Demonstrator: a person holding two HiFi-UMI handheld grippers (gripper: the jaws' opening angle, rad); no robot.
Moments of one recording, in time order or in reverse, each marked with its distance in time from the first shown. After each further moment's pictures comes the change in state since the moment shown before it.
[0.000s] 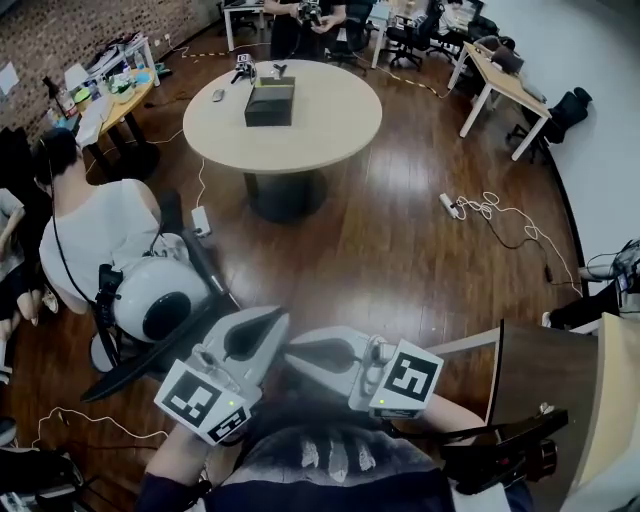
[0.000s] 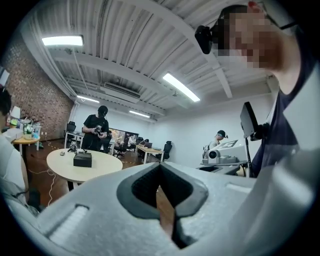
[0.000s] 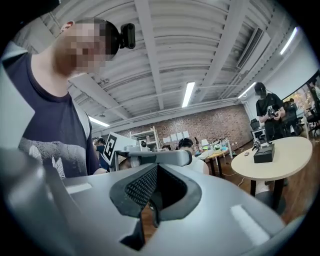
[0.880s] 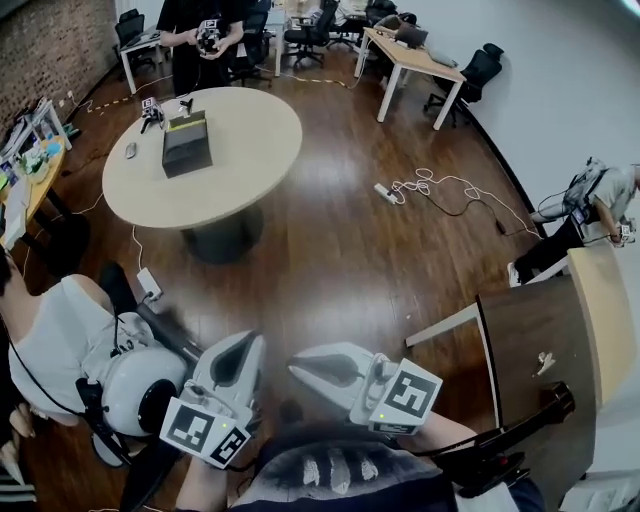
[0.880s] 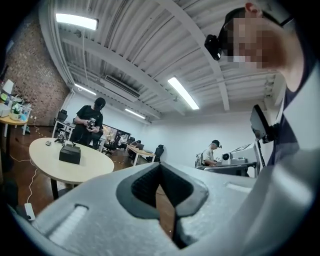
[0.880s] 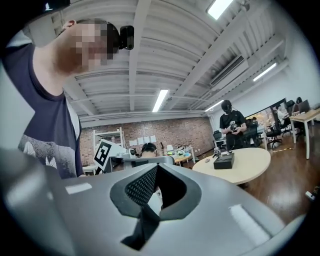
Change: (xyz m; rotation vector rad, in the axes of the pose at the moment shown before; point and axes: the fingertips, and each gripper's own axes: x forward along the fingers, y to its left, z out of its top) left arm 0.057 0.084 -0.010 -0.089 -0.035 -0.126; right arm -0.004 -0.102 0.006 -0.003 -0.054 -0.419
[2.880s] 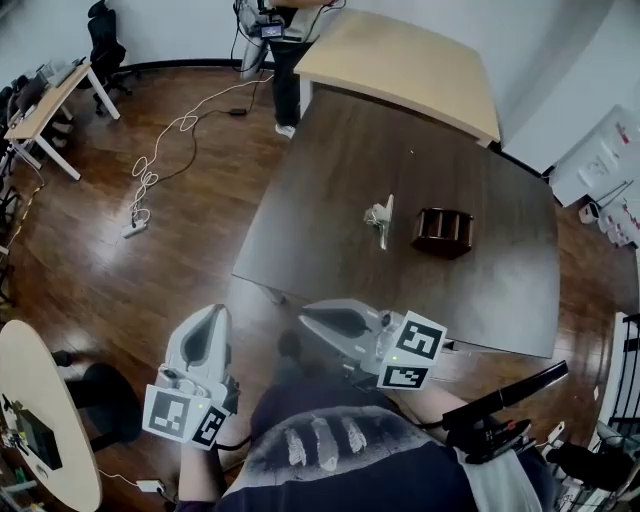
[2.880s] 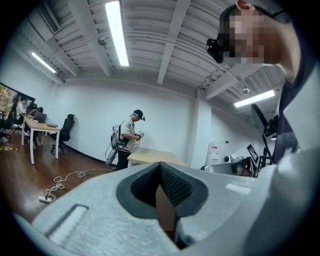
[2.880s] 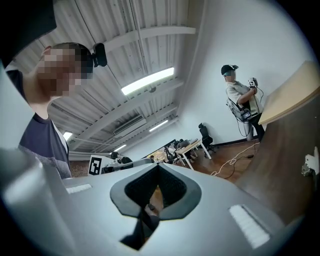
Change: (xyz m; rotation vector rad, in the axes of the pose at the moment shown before) left arm 0.378 -0.446 -0.126 0.146 0.339 -0.972; right arm -0.580 -0.135 -0.004 0.250 -0.514 -1.122
